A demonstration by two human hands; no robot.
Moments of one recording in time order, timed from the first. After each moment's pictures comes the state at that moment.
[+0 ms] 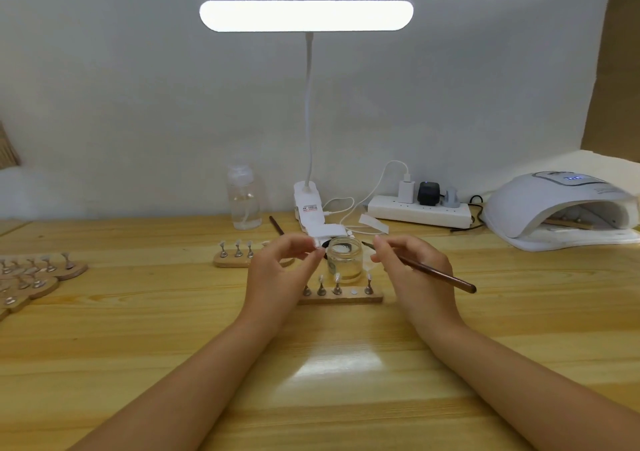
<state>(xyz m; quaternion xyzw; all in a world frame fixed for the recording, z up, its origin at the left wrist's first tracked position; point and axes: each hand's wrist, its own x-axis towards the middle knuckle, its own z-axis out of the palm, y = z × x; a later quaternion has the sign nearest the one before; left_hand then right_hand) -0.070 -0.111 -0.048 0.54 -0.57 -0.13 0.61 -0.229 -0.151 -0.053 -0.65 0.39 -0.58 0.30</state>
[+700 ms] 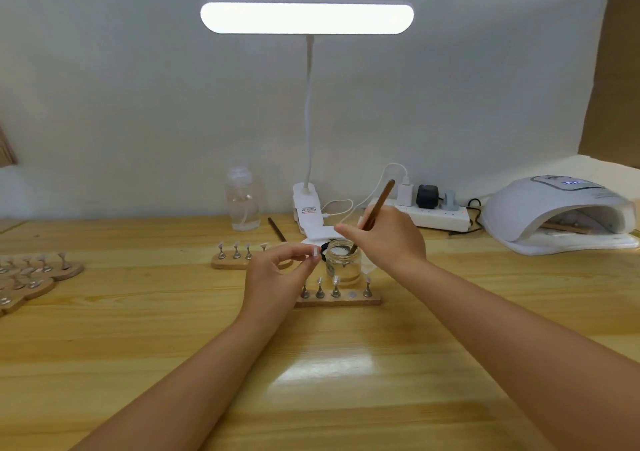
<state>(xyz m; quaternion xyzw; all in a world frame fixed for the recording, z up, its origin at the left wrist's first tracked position) -0.065 -0.118 -0.054 0.53 -0.58 -0.11 0.61 -0.201 -0.197 -0.018 -0.76 0.49 -0.40 0.12</state>
